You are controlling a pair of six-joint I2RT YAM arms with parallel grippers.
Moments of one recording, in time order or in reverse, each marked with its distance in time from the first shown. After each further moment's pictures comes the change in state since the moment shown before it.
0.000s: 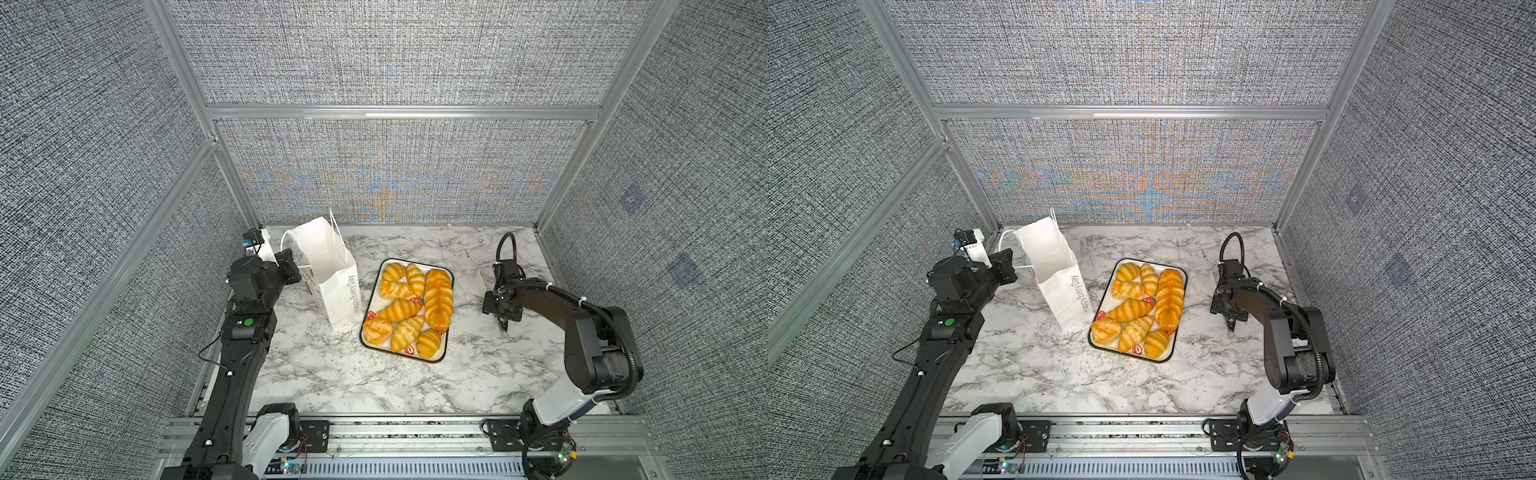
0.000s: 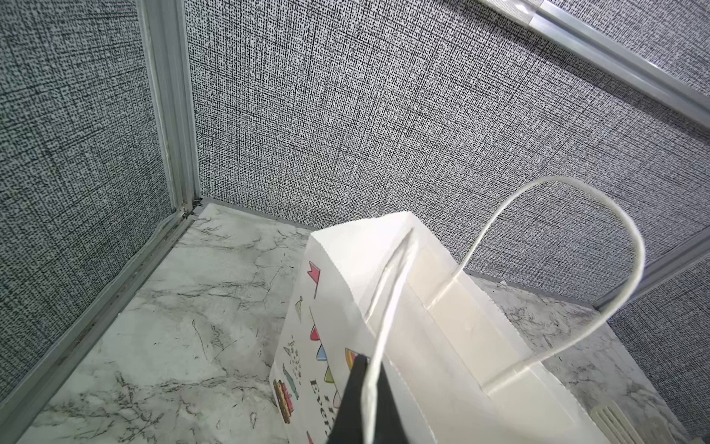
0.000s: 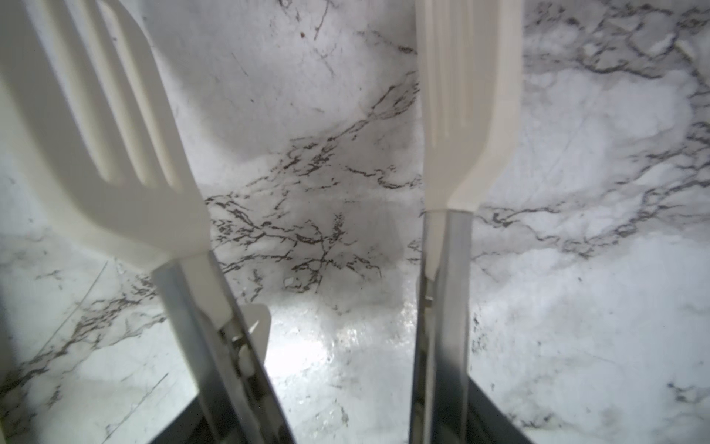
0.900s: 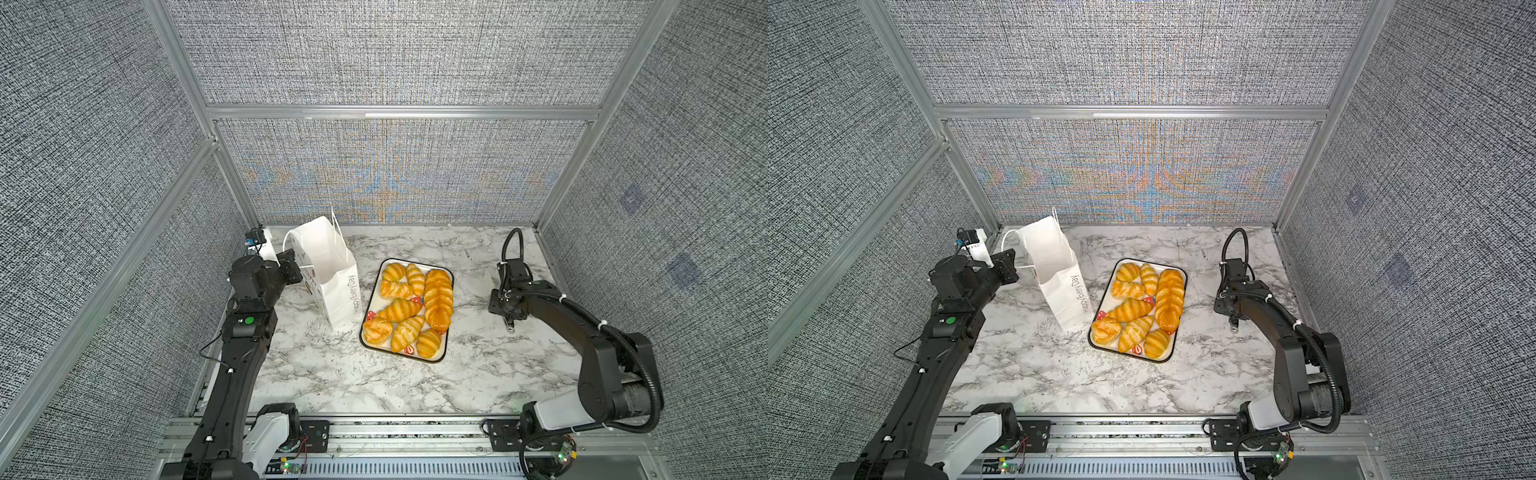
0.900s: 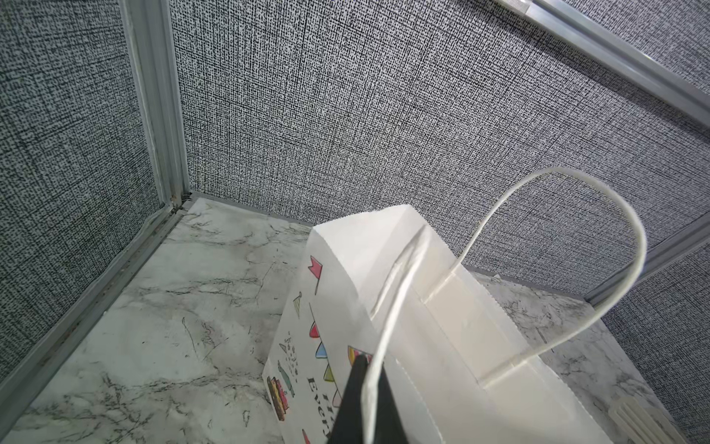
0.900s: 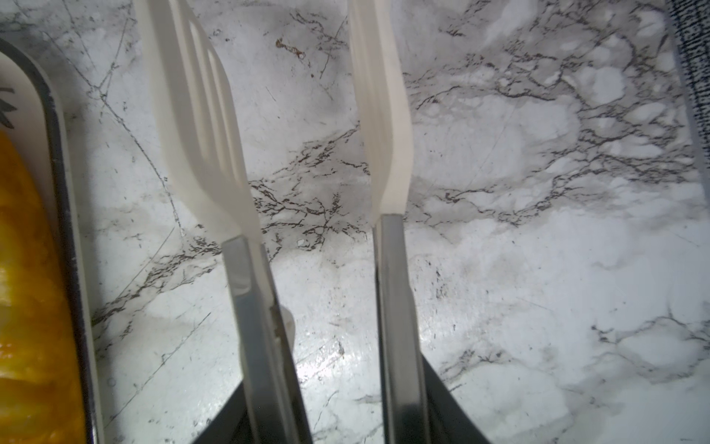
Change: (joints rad) left arm 0.000 0.013 0.000 0.003 0.024 -0.003; right arm 0.032 -0.174 -0.026 -0.063 0.042 0.023
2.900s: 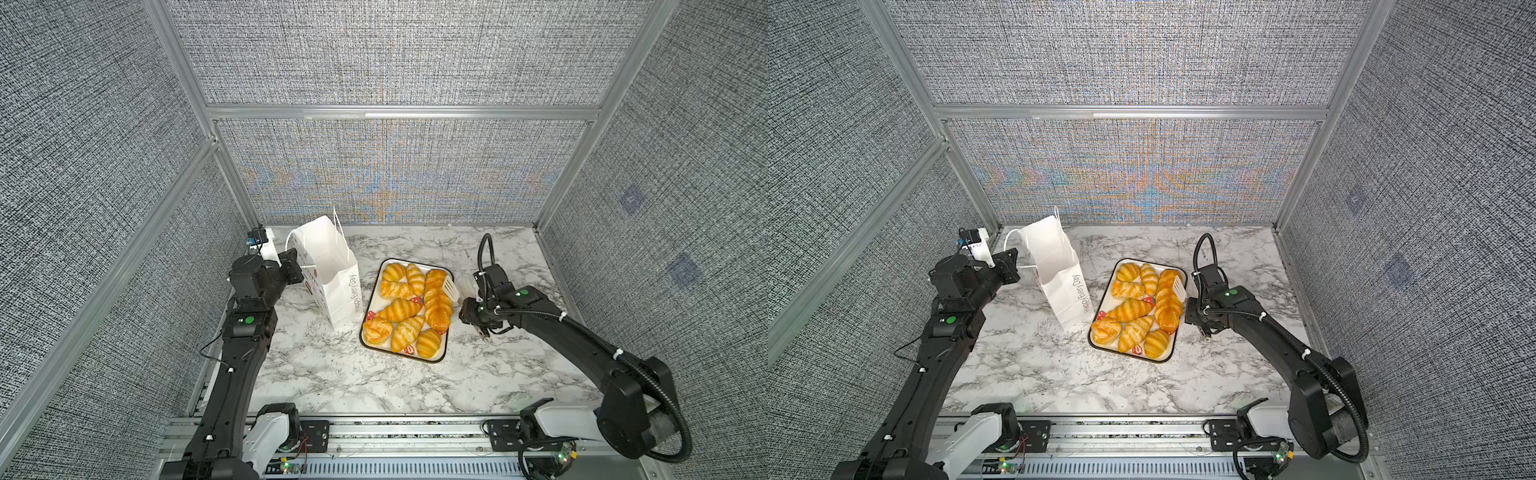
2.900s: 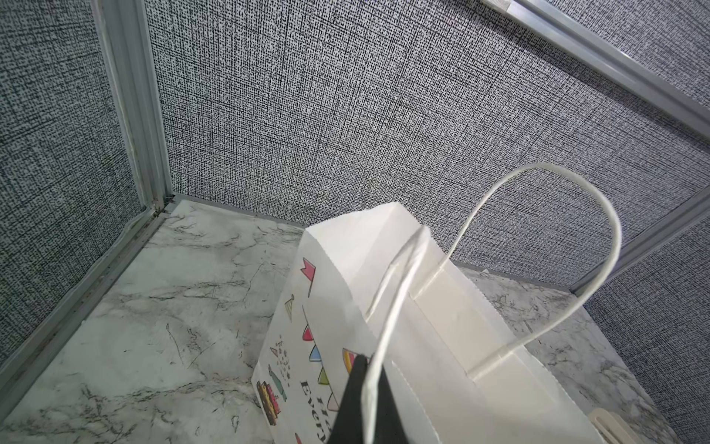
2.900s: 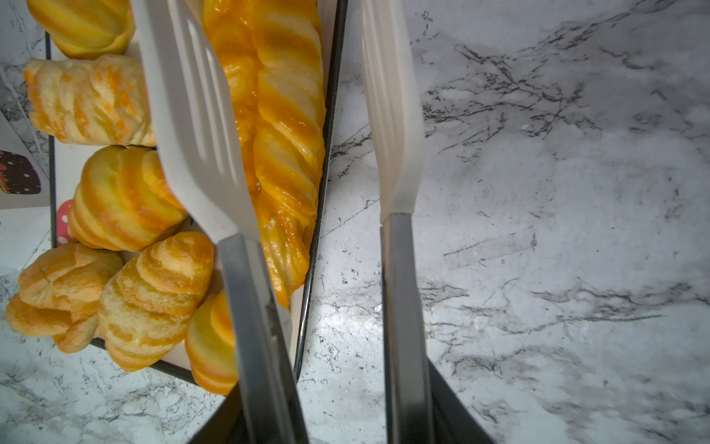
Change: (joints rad) left arm 0.000 0.004 0.000 0.011 0.041 0.004; right arm 0.281 -0.135 0.014 -0.119 -0.225 0.140
